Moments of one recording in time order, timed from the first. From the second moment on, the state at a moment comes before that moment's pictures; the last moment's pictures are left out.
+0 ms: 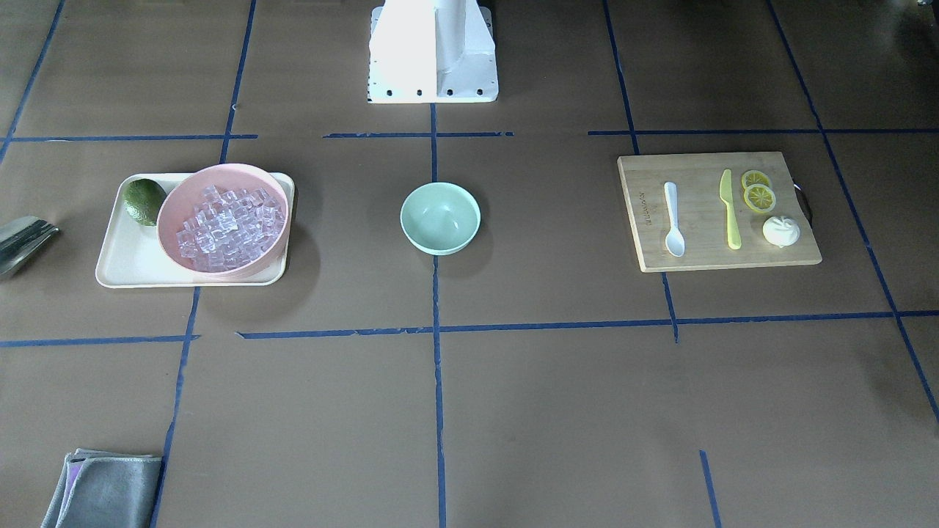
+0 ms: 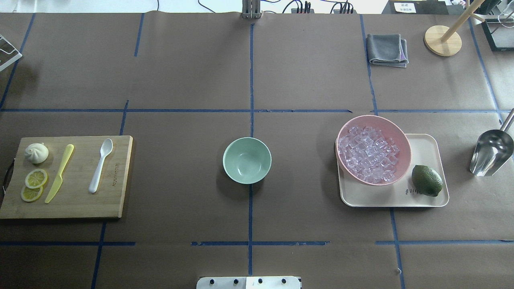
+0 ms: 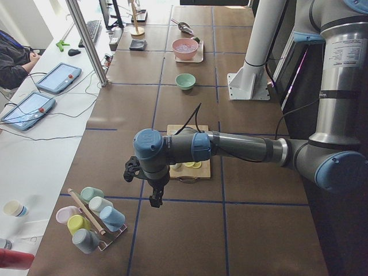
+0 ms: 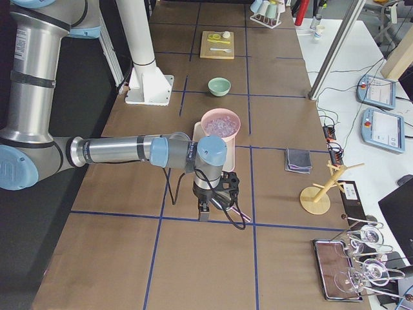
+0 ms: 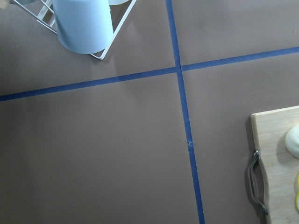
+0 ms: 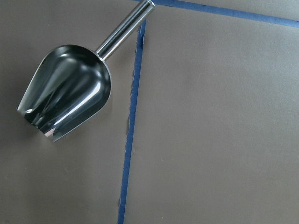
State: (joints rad) left arm -1.65 -1.57 -1.69 -1.35 -2.32 0.28; right arm 1.53 -1.79 1.89 -1.77 2.22 -0.13
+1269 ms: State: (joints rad) left arm -1.57 -1.57 -1.68 -1.60 -2.37 0.24; right arm 1.53 -1.77 1.89 -1.77 2.23 -0.13
